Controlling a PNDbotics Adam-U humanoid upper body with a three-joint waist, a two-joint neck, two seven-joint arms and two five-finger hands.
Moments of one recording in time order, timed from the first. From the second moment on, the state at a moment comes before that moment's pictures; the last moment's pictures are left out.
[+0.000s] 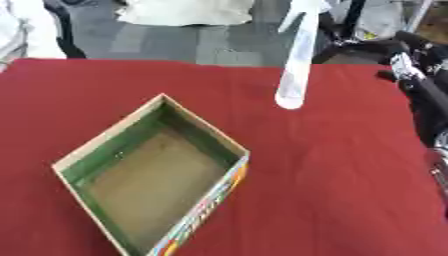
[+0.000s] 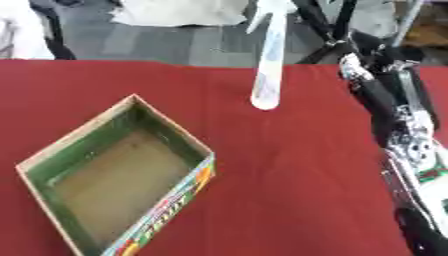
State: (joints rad) left arm -0.17 0.35 0.18 -1.98 0.18 0.05 0.31; right arm -0.48 -0.47 0.03 -1.82 -0.29 0.15 -0.30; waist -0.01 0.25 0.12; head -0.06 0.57
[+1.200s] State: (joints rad) left arm -0.15 0.36 0.16 -1.98 0.18 0.06 0.29; right arm -1.15 -0.61 0.11 -1.02 -0.01 0.25 0.00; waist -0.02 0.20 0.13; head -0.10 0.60
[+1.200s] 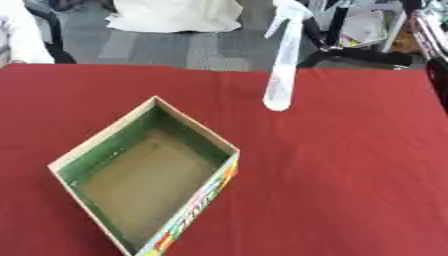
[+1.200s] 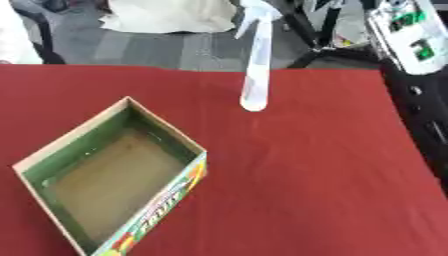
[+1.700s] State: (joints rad) left arm -0.16 0.36 0.15 -1.98 0.19 0.07 0.28; right arm -1.28 -0.57 0.06 -0.73 0.26 0.13 0.26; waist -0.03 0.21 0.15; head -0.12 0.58
